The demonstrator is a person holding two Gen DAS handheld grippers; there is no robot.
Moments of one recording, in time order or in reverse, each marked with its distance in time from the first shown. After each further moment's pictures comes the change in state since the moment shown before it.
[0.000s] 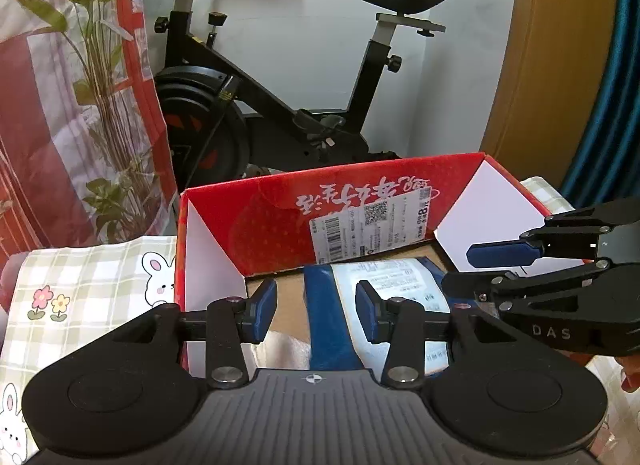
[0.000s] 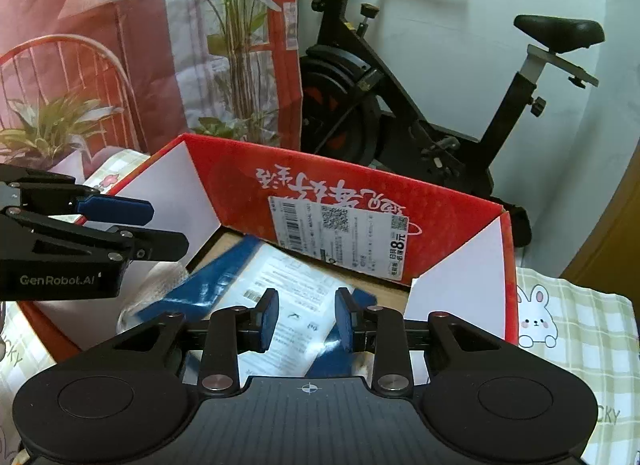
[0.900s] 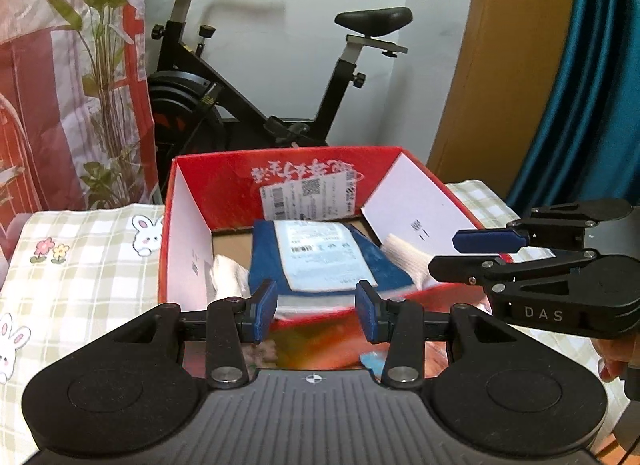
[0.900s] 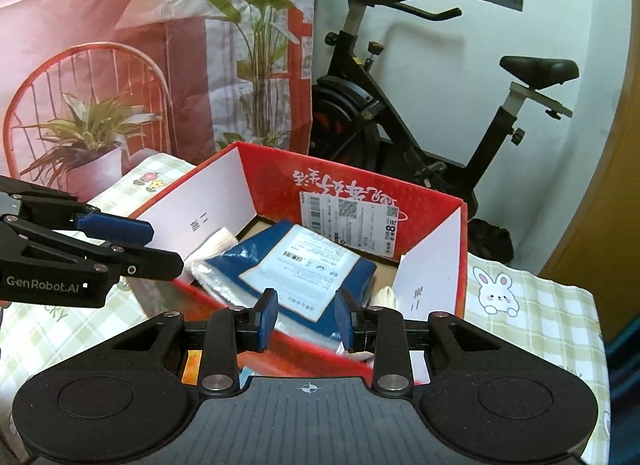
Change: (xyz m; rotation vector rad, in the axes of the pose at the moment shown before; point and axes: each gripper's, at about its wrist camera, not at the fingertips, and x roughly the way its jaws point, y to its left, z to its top) left arm -0.090 -0.041 -0.054 -0.052 -0.048 -0.081; right arm -0.118 0.030 -0.051 -0.054 -0.080 -0.022
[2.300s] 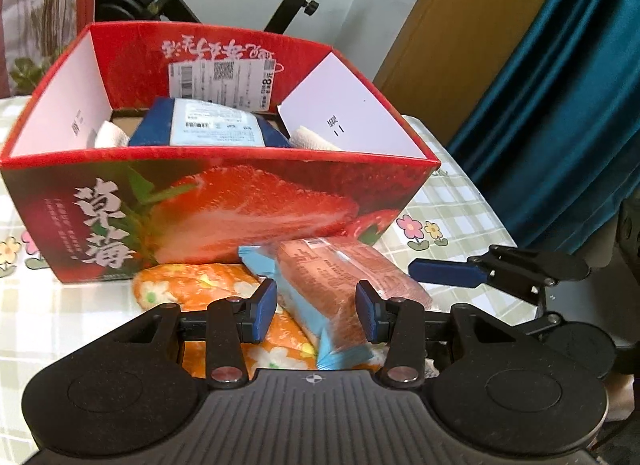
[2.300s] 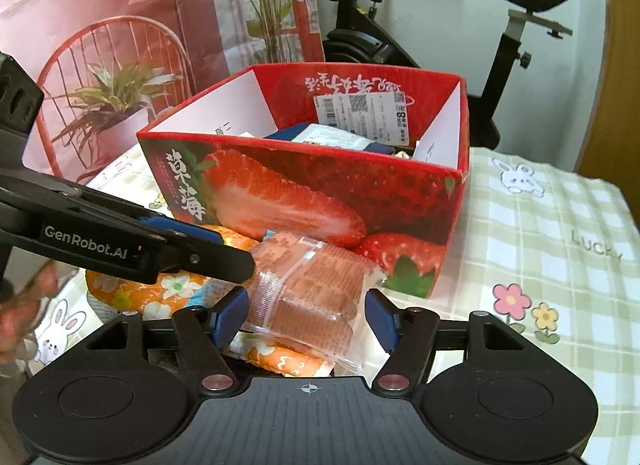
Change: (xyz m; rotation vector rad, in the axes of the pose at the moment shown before) left arm 0.051 -0.037 -0.059 -0.132 0.175 -0.232; right arm -0.011 -0.016 -0.105 0.127 0.083 0.139
